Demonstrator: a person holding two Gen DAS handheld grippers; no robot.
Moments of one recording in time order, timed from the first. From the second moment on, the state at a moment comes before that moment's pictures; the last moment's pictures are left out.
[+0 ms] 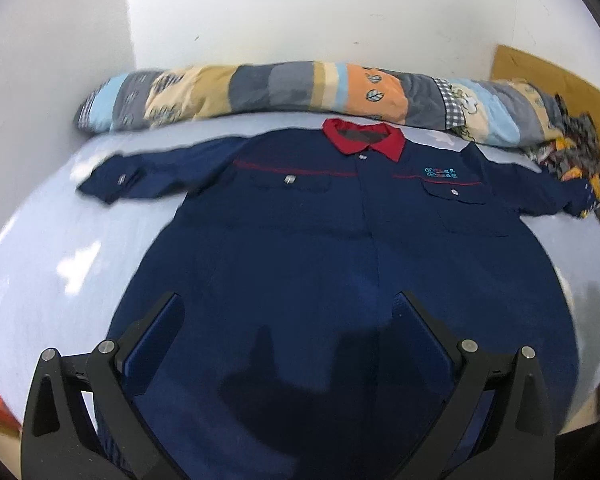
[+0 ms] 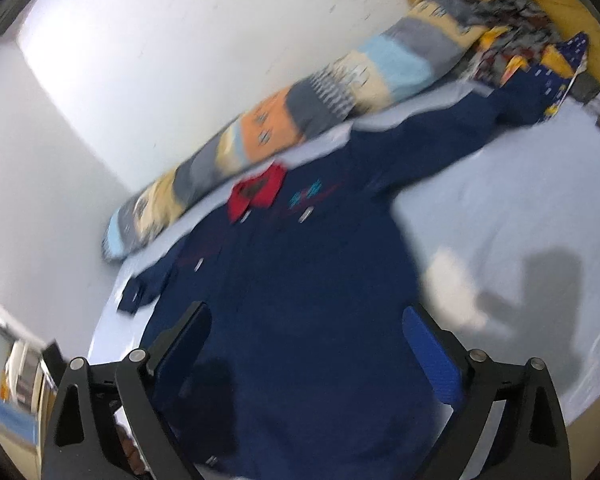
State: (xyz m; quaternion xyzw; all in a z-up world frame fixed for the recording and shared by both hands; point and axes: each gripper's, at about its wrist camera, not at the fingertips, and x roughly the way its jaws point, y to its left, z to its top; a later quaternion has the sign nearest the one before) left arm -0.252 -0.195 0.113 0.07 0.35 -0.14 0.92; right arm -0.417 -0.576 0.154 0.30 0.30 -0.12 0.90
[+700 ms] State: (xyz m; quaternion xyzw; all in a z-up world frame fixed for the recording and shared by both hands) left arm -0.204 -0.205 0.087 0.06 0.42 -0.17 0.89; right arm -0.308 -0.975 0.071 0.38 0.30 -0.37 0.79
